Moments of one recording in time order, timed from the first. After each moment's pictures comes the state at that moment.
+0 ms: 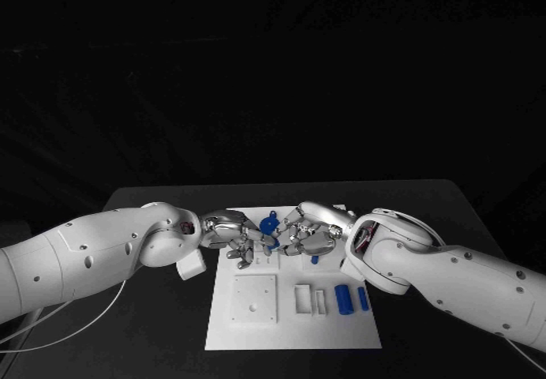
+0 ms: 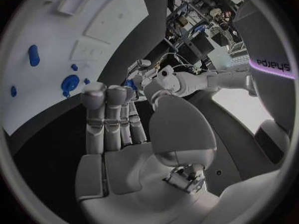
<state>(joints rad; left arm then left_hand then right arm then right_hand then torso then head) 1.32 -0.72 -0.17 1.29 -0.42 0.39 0.06 1.01 0.19 0.19 -0.17 0.56 1.09 0.05 0.14 0.72 1.47 -0.05 0.50 0.09 1.35 -0.12 1.23 0.57 0.02 1.21 -0.14 0.47 1.31 1.02 -0.73 0.22 1.62 -1.38 -0.14 -0.03 1.23 -0.10 0.28 -0.16 0.48 1.09 0.10 0.06 0.06 1.11 0.00 0.89 0.84 1.39 -0.07 0.88 0.90 0.09 1.47 -0.08 0.72 1.31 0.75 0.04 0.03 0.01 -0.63</state>
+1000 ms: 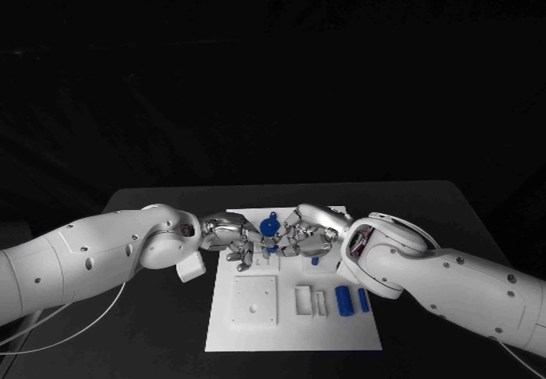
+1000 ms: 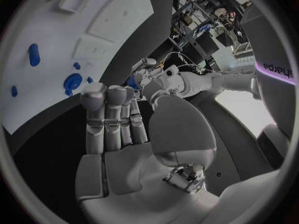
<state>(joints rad) 1.32 -0.72 -0.18 1.28 -0.41 0.40 0.06 1.00 0.18 0.20 -0.18 0.55 1.09 0.05 0.14 0.72 1.47 -0.05 0.50 0.09 1.35 -0.12 1.23 0.57 0.02 1.21 -0.14 0.47 1.31 1.02 -0.71 0.20 1.61 -1.40 -0.19 -0.07 1.25 -0.07 0.27 -0.15 0.32 1.21 0.07 0.06 0.07 1.11 -0.02 0.89 0.86 1.40 -0.08 0.88 0.91 0.09 1.46 -0.09 0.74 1.31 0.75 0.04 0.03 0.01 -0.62</state>
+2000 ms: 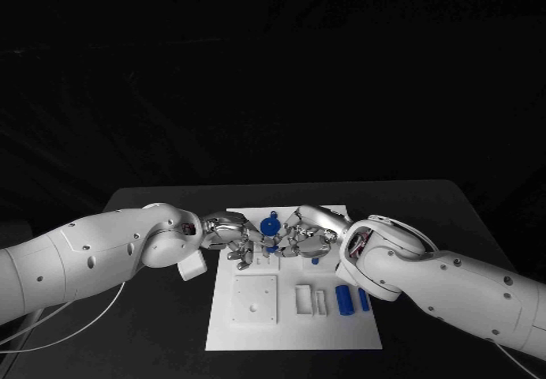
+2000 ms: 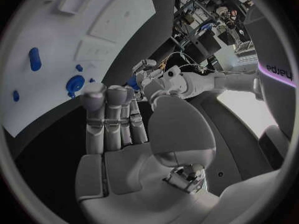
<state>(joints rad) 1.32 -0.71 -0.18 1.28 -0.42 0.37 0.03 1.00 0.18 0.20 -0.18 0.56 1.10 0.05 0.13 0.72 1.47 -0.05 0.50 0.09 1.34 -0.11 1.23 0.57 0.02 1.21 -0.14 0.48 1.31 1.01 -0.70 0.19 1.60 -1.41 -0.20 -0.09 1.25 -0.07 0.22 -0.12 0.35 1.21 0.07 0.06 0.07 1.11 -0.02 0.89 0.86 1.40 -0.08 0.87 0.91 0.09 1.46 -0.09 0.74 1.31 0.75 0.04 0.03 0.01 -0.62</state>
